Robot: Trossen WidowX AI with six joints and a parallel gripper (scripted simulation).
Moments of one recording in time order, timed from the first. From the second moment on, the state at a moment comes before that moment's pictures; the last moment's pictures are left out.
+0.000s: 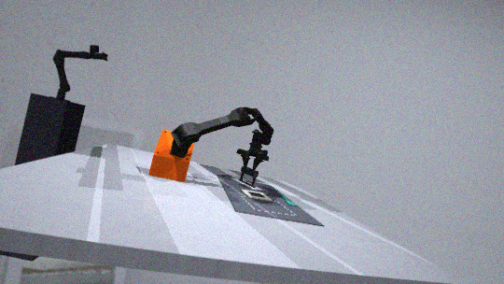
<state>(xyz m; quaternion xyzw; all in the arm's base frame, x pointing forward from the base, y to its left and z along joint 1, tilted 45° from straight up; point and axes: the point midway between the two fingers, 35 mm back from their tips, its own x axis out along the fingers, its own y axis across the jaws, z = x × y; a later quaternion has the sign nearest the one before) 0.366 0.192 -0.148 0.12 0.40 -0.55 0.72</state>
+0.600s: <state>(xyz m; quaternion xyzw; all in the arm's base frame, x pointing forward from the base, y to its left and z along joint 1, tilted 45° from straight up) 0.364 0.221 -0.122 0.12 0.41 -0.53 0.73</state>
